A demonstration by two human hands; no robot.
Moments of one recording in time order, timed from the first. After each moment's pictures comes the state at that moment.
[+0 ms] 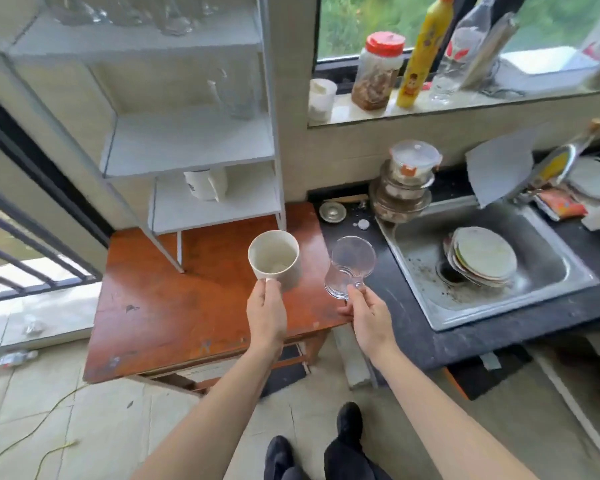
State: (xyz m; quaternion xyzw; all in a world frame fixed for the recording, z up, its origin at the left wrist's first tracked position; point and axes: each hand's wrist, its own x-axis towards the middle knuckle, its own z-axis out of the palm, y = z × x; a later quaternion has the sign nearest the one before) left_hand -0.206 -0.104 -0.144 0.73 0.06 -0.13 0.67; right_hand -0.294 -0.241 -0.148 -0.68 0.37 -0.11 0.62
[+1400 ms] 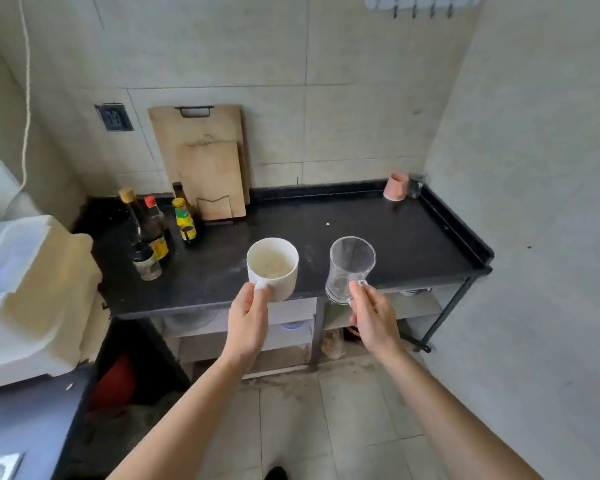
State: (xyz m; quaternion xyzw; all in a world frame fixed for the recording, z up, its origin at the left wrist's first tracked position) left_hand -0.906 -0.857 -0.080 0.48 -0.59 -0.50 0.42; right_hand -1.103 -0.780 -0.090 -0.35 0.70 -0.54 0.29
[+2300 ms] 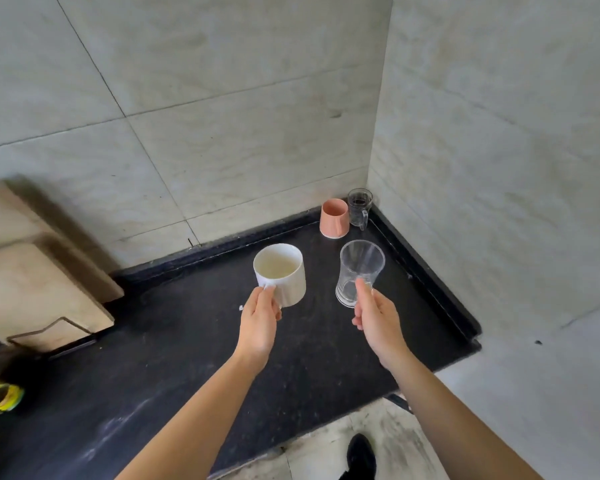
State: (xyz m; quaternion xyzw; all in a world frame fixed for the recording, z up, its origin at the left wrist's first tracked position) left_hand -1.349 -1.155 -0.121 0.51 -0.58 -0.58 0.28; right_hand -1.517 -1.044 -0.146 -0.17 0.74 -0.56 0.34
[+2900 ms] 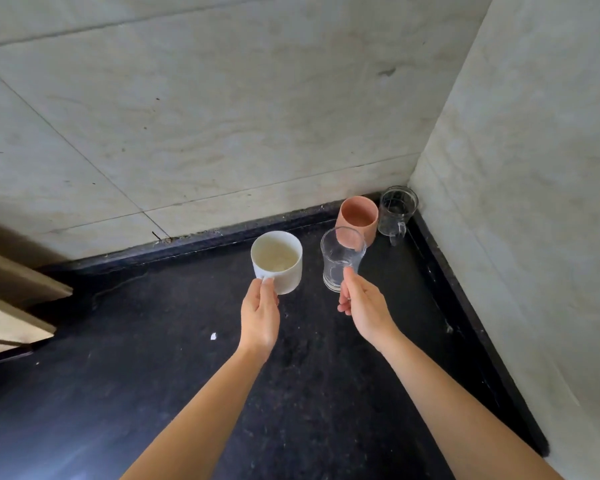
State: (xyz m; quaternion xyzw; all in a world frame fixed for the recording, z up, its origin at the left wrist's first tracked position) left_hand -1.473 -1.299 -0.240 0.59 -0.52 -0.54 0.30; right_hand -1.648 -1.228 -0.255 -0.25 0.74 -0.44 0.44
